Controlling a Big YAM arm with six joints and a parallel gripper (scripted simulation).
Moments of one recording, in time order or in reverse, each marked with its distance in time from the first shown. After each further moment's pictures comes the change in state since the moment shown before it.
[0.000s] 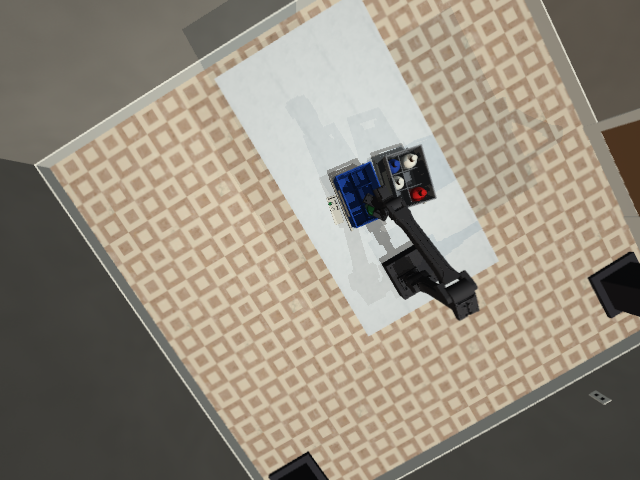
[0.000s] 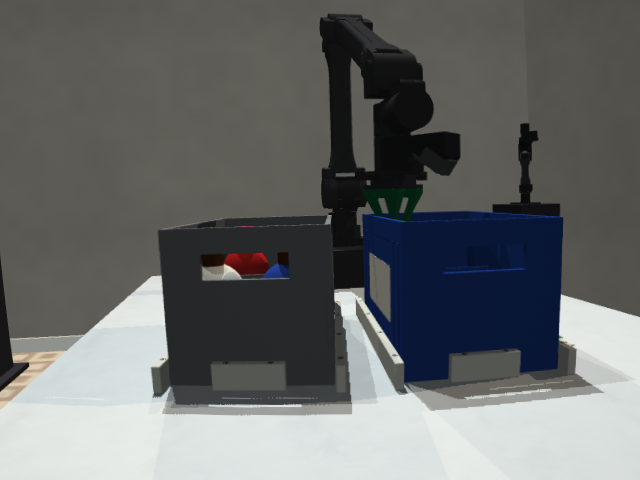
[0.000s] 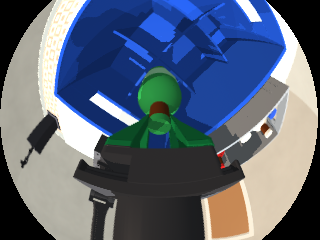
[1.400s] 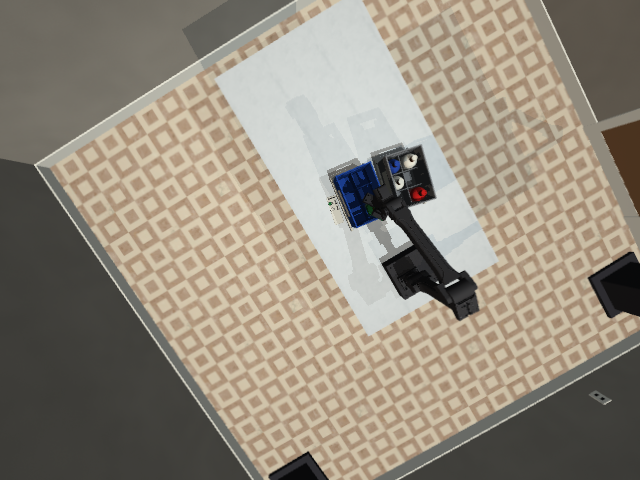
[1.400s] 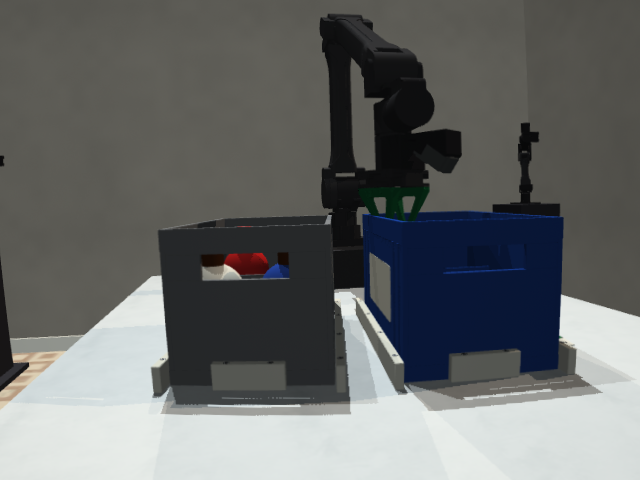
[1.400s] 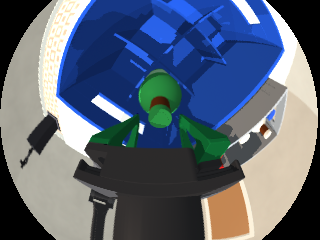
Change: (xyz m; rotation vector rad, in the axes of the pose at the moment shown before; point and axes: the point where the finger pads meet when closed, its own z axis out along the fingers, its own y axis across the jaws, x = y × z) arm -0.004 0.000 -0.002 0.000 -0.015 -0.001
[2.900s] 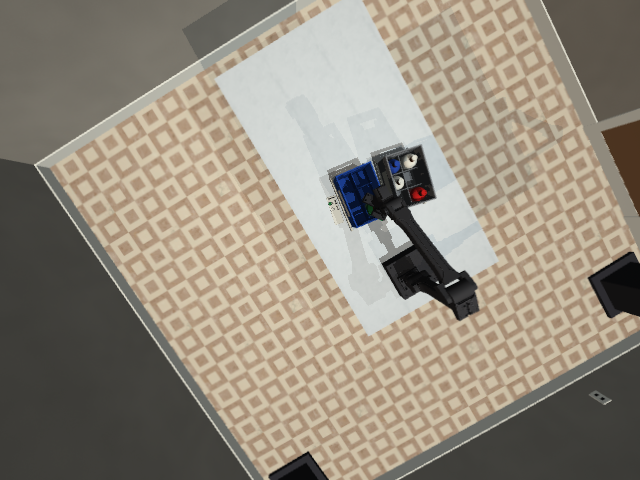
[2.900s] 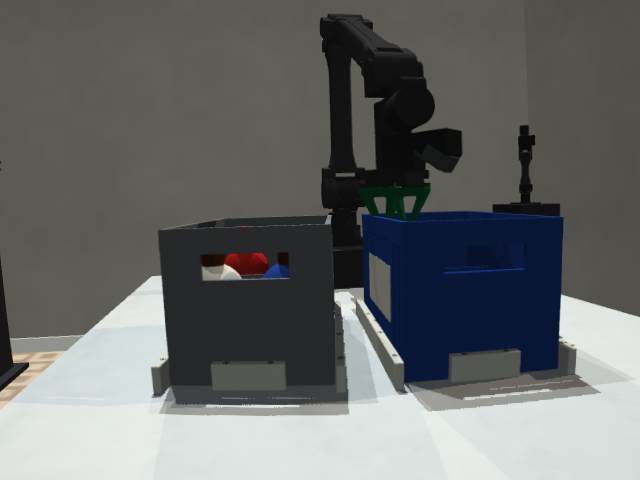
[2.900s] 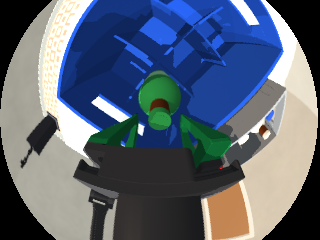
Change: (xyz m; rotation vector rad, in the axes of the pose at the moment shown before) arm -0.002 -0.001 0.000 0.003 -0.007 -0.003
